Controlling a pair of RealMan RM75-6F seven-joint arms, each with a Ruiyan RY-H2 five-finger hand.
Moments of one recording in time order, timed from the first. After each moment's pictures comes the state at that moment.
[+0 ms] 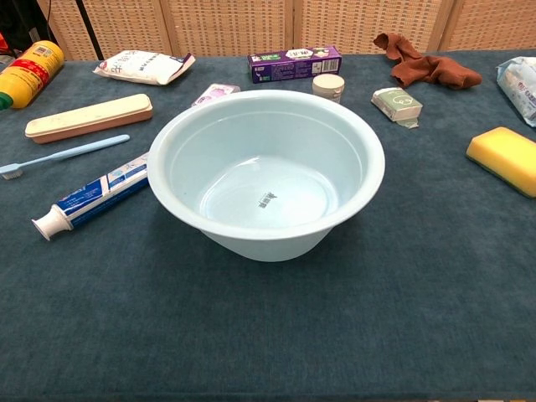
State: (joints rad) left arm -0.04 -1.30 0.07 -1.89 1.71 1.46 0.52; right arm -0.09 -1.05 -0.14 -1.71 -1.90 1.63 -0.12
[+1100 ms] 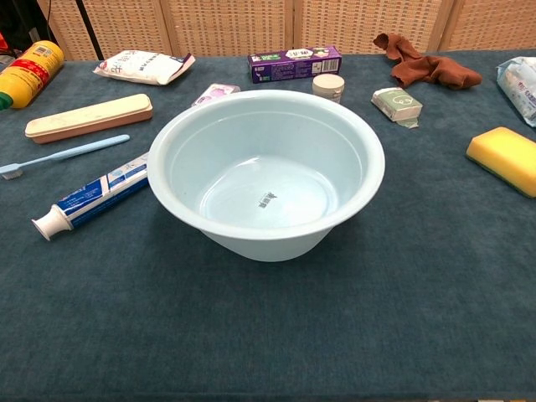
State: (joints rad) left arm -0.04 -1.34 0.03 -1.89 1.63 1.46 0.58; right arm -0.09 -1.04 -0.14 -1.71 -1.89 1.64 -0.11
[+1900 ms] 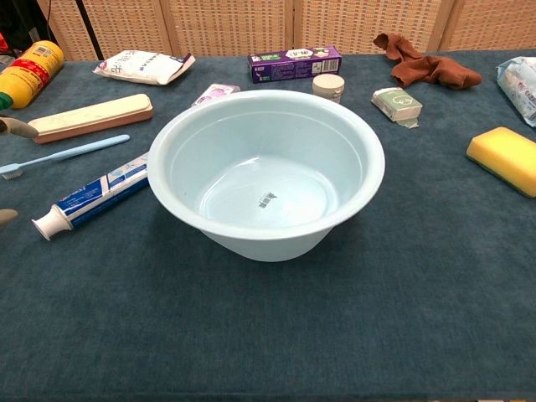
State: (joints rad) left arm -0.20 -1.45 -0.19 -2.01 1.07 1.33 0.78; right arm -0.09 -1.04 -0.14 -1.71 -1.90 1.64 -0.11
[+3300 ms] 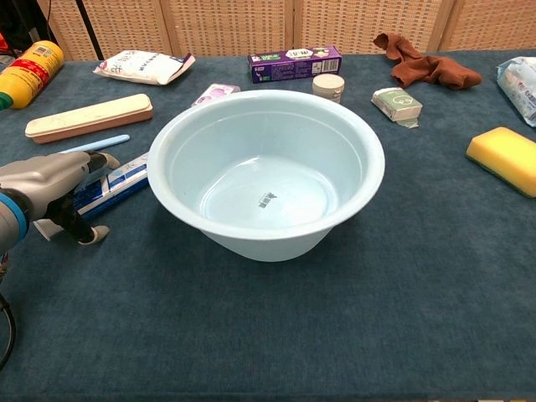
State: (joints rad) left arm -0.47 -1.79 -0.27 -1.77 0.71 1.43 0.97; right arm -0.09 -1.04 -0.13 -1.70 -1.90 1.66 -0.07
